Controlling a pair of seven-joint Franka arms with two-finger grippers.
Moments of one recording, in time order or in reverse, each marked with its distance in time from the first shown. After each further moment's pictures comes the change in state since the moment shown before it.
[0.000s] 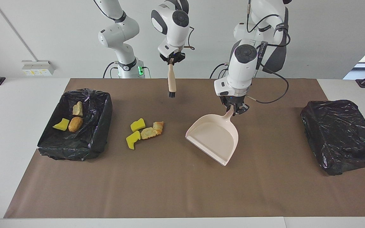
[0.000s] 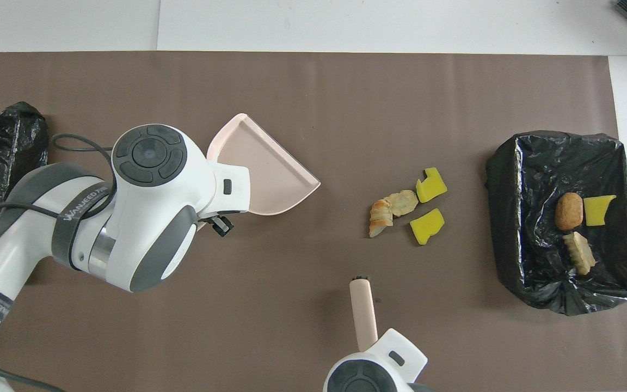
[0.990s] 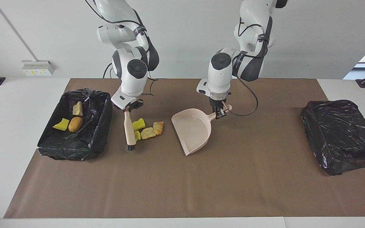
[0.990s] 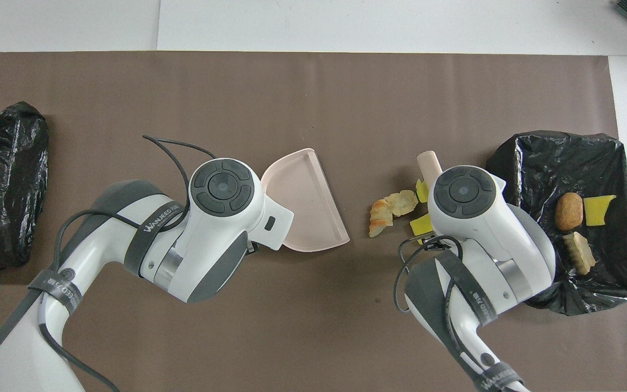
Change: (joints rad) left arm -0.107 0.063 -0.022 -0.052 0.016 0.116 0.247; right arm -0.517 0.375 -0.008 0.231 -0.371 0.188 -0.463
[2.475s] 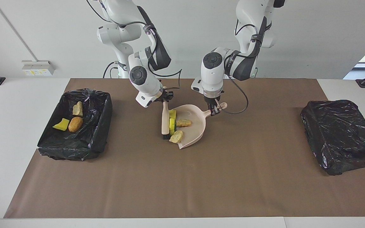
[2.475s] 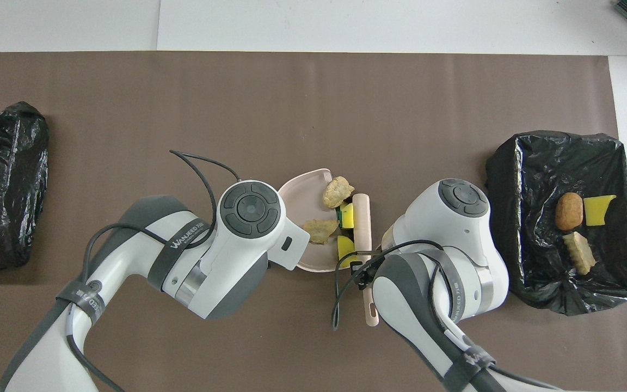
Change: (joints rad) left arm -0.037 -0.006 0.004 -0.036 0.000 0.001 0.000; right arm 0.143 0.003 0.023 -0.086 0.718 0.085 -0.032
